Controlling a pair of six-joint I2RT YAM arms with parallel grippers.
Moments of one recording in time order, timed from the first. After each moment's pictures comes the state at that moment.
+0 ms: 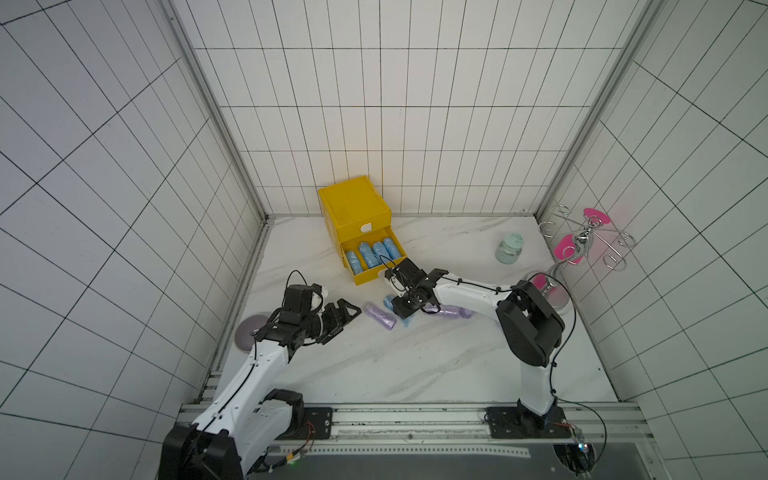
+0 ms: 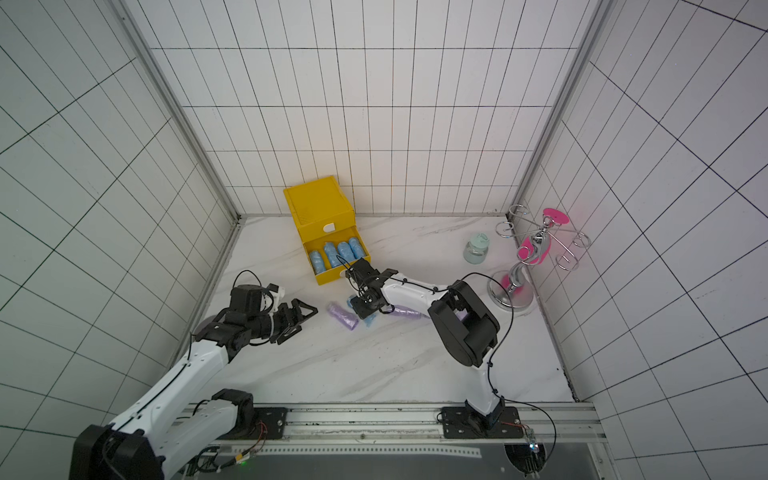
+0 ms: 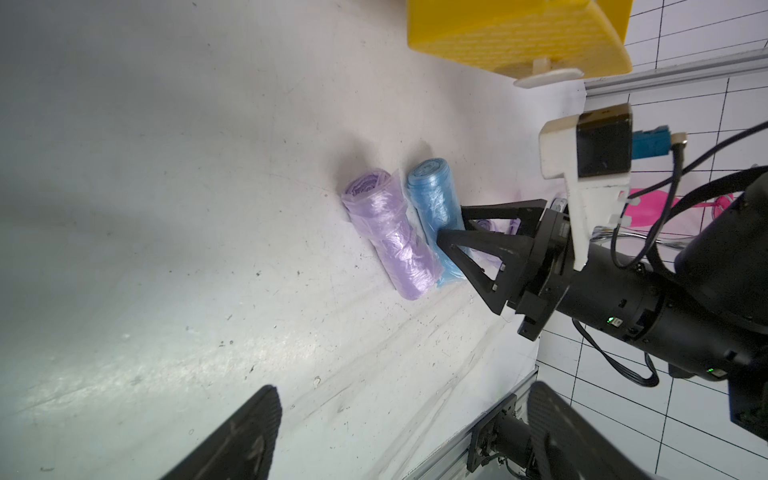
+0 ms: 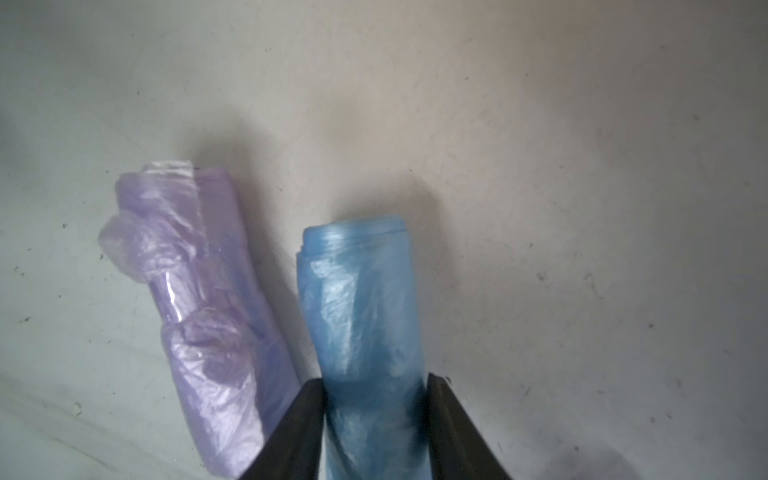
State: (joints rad) left arm -0.17 0.96 0.53 -0.43 0.60 -0.80; right arm 0.79 1.95 1.33 -0.53 -0.08 0.13
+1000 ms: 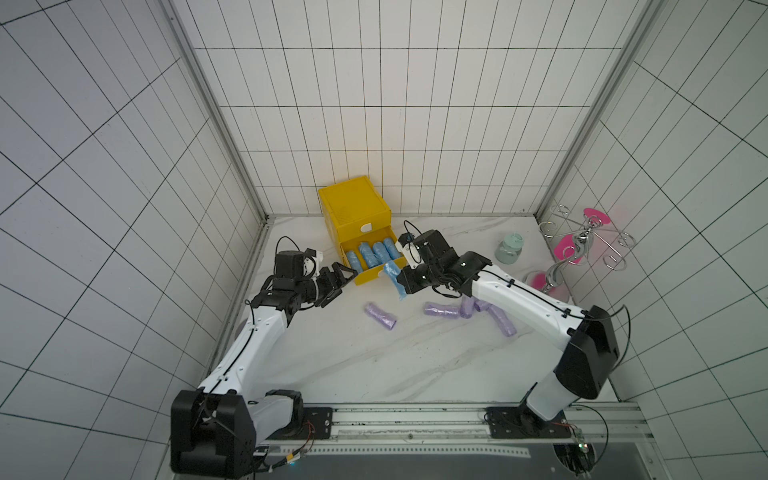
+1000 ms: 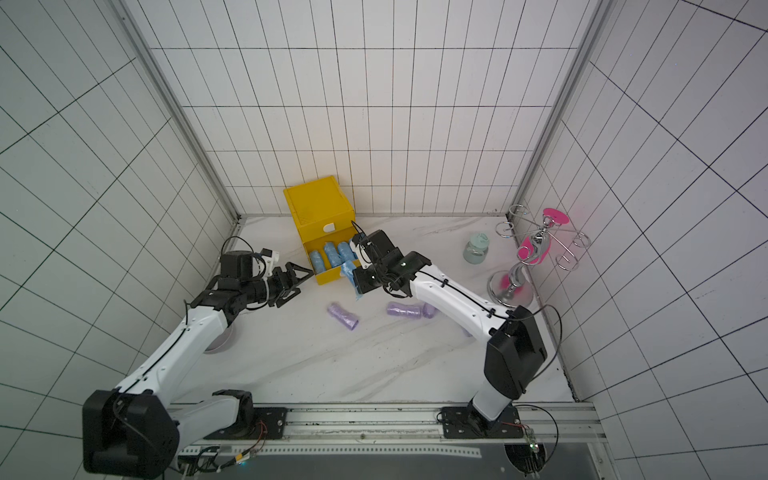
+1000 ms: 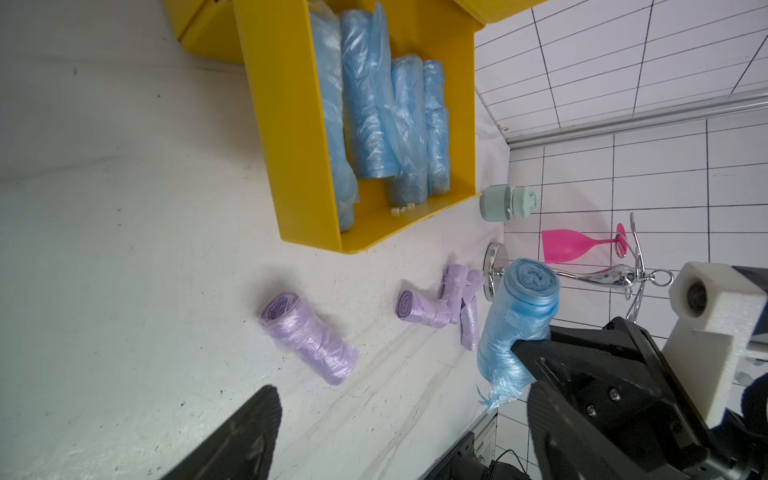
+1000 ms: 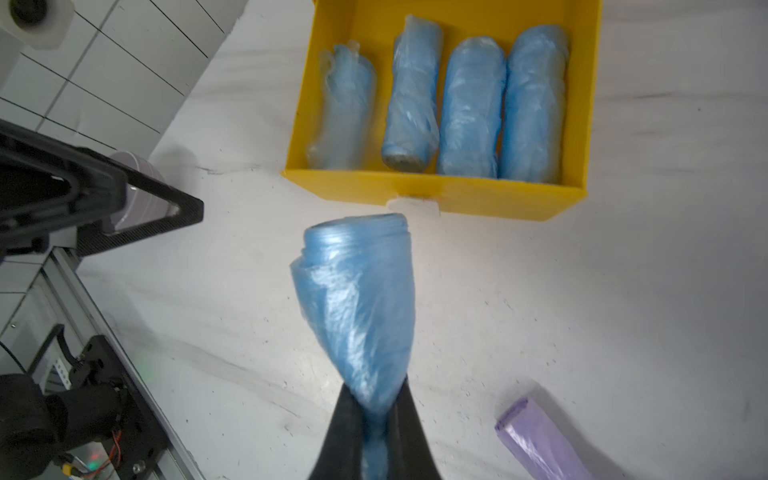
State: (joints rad) left arm -0.06 1.18 0.85 -0.38 0.69 -0.77; right arm 0.76 1.69 1.50 -0.61 -0.14 0.28
